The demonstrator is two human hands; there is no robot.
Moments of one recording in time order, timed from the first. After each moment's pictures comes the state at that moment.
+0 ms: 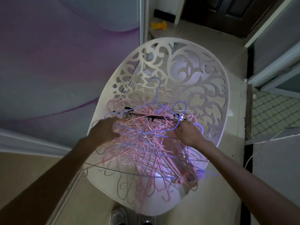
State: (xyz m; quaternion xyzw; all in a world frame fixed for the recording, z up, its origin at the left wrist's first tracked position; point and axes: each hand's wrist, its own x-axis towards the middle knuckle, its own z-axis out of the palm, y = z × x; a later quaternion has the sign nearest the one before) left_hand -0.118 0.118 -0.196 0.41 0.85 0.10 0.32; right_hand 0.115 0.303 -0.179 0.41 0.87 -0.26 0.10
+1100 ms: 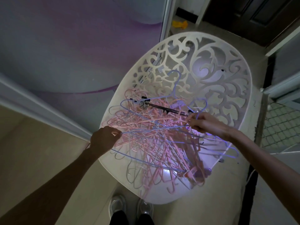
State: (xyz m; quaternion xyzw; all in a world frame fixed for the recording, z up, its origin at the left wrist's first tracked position) left_hand -0.090 0.029 -0.229 0.27 0.91 0.18 0.25; right_hand 0.111 0.301 -0.130 0.35 0.76 -0.52 0.12
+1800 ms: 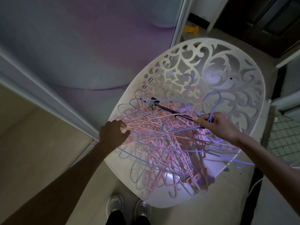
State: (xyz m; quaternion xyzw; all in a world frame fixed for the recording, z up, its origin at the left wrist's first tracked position) left_hand -0.087 0.038 -0.223 0.27 0.93 0.19 0.18; right_hand 0.105 0.313 -0.136 0.27 0.85 -0.46 0.03
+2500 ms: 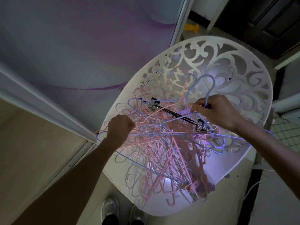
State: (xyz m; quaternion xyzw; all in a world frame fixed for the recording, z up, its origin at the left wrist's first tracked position) left_hand -0.100 0.086 -0.232 0.30 0.92 0.16 0.18; right_hand 0.052 0.319 -0.102 0.24 0.93 -0.28 0.01
